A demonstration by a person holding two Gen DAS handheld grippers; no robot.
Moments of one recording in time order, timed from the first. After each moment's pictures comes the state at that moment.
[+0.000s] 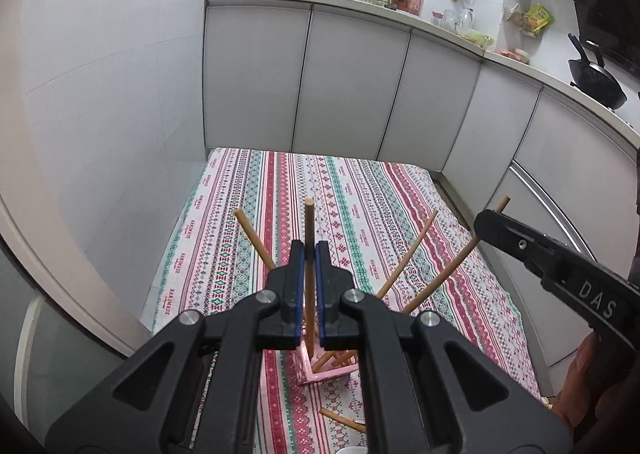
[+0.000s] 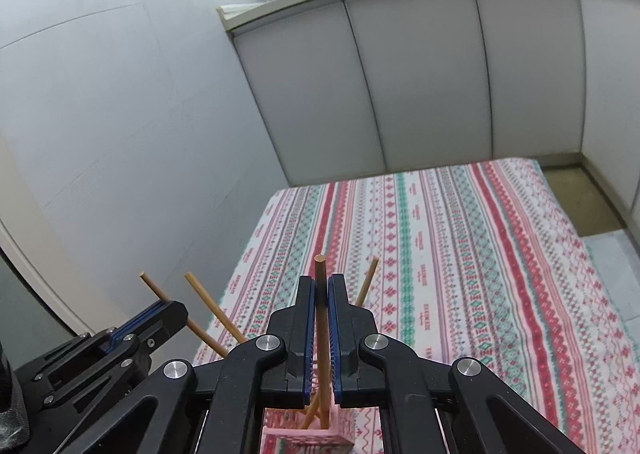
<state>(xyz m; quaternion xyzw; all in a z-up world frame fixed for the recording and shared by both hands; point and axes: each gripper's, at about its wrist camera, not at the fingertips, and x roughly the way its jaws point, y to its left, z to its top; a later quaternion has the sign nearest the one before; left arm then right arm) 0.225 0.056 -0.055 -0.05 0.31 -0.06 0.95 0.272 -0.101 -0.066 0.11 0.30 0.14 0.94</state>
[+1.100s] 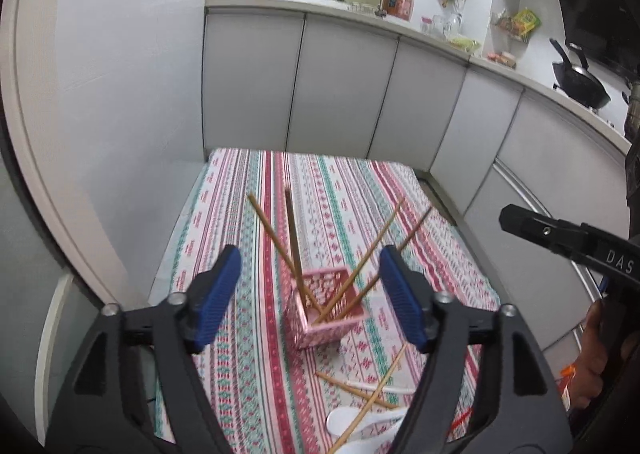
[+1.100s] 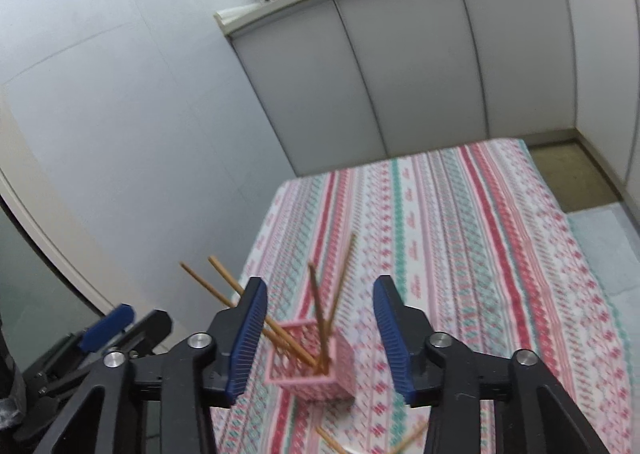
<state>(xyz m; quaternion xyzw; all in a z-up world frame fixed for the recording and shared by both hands) 0.181 0.068 -0.036 -0.06 0.32 -0.08 0.94 0.220 -0.141 -0.036 0.13 0.34 0.14 0.92</state>
